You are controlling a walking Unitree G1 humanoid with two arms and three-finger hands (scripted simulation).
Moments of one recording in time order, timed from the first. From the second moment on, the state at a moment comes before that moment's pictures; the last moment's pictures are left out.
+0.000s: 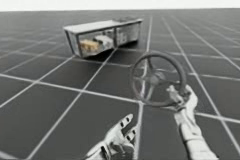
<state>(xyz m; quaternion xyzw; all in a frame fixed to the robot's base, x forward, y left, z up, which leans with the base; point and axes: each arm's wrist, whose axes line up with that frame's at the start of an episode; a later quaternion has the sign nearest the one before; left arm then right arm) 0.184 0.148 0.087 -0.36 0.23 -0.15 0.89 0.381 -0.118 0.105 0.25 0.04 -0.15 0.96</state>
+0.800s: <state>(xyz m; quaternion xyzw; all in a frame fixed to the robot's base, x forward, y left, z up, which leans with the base) 0.187 0.142 0.092 -0.34 0.23 -0.16 0.90 0.378 -0.134 0.100 0.26 0.04 -0.17 0.95</state>
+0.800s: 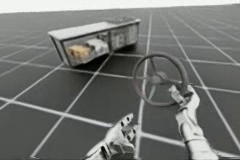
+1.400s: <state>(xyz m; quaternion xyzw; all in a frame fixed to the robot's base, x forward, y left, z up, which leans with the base) 0.184 0.148 0.086 -0.36 0.23 -0.15 0.89 0.381 -0.119 0.103 0.25 0.04 -0.15 0.96</state>
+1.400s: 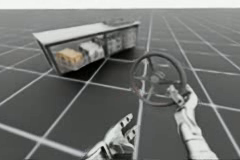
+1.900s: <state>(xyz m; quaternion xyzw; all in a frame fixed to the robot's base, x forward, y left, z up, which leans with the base) 0.184 0.148 0.086 -0.36 0.23 -0.15 0.89 0.381 -0.119 0.103 0.25 0.04 -0.15 0.96</state>
